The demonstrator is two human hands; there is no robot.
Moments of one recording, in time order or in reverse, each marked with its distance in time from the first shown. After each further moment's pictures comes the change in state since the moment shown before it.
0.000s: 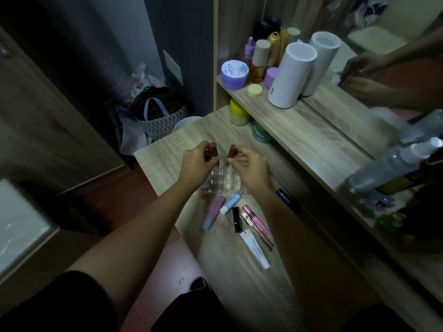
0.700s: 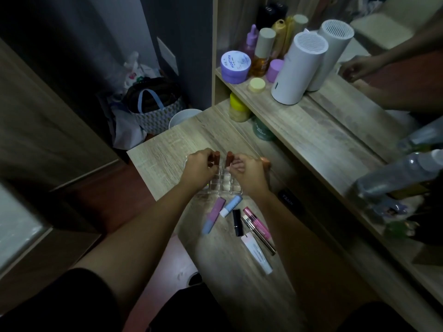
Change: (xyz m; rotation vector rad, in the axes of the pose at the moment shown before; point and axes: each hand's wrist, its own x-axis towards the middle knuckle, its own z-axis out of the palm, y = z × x) left_hand 0.013 -0.021 0.020 0.089 -0.155 -0.006; right_hand 0.013 0.024 0.015 -0.176 -0.086 0.042
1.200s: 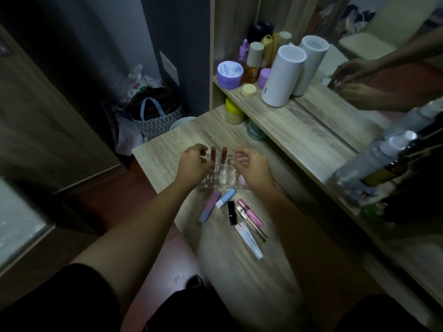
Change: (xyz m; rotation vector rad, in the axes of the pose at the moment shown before) left_hand -0.035 0.026 -0.020 -0.048 0.097 -0.062; right_hand -0.030 -0.012 -0.036 0.045 0.089 -0.101
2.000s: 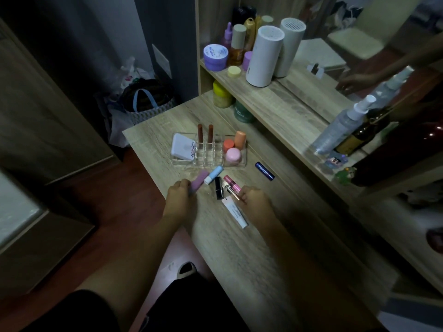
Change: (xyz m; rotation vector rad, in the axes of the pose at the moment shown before) left_hand -0.120 -0.058 0.053 0.208 -0.078 -0.086; right_hand -0.133 0.051 -0.015 -0.570 -0.280 0.147
